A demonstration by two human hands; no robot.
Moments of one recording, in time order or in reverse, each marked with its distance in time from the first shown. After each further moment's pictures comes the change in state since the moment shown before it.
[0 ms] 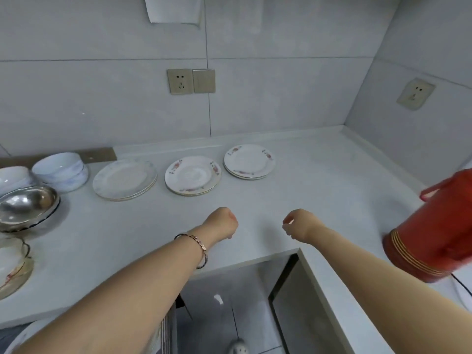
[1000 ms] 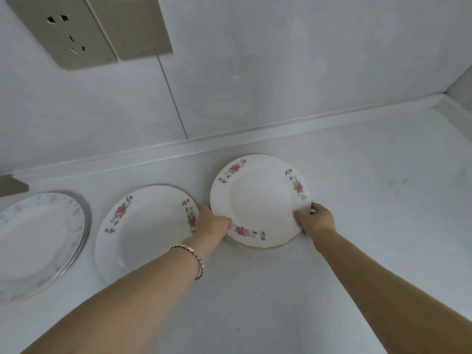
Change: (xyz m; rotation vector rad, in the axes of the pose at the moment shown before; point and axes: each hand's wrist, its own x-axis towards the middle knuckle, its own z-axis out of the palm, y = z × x) left_hand 0.391 0.052 -0.015 -0.378 0.246 -0.435; right_hand 0.423 -0.018 -0.017 0.661 0.109 0.342
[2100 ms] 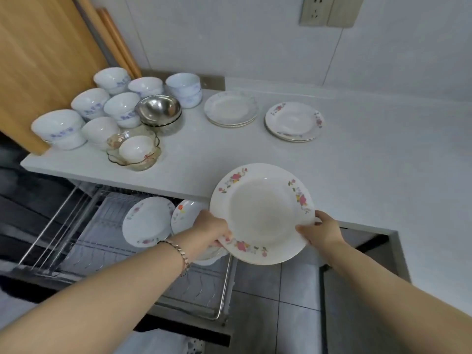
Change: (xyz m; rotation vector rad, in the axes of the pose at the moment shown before) left_hand -0.360 -0.392 -0.238 -0.290 0.013 -0.197; right_hand -0.468 0.212 0.052 -0.156 -0.382 -0.226
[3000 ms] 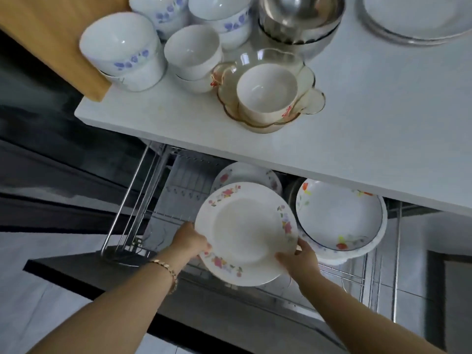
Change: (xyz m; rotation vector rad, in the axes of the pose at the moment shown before) left_hand 0.248 -0.199 -0.329 0.284 0.112 -0.292; right_hand 0.031 0.037 0.462 -0.044 -0.213 0.365
